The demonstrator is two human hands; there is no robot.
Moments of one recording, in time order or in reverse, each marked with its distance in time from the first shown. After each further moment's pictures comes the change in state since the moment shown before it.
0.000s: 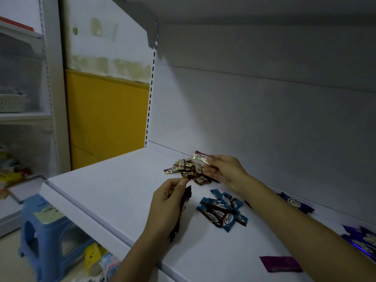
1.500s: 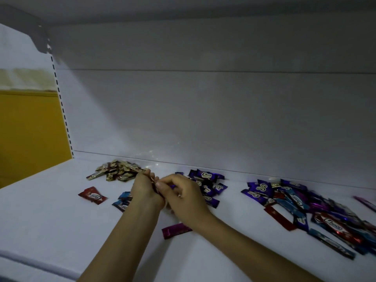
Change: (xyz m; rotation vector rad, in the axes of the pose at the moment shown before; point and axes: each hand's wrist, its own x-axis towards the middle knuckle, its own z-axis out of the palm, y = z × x) left_hand -0.016 0.015 0.166 -0.661 0.145 -0.690; right_hand -0.131 0.059 -0.090 -0.325 0.137 -0.597
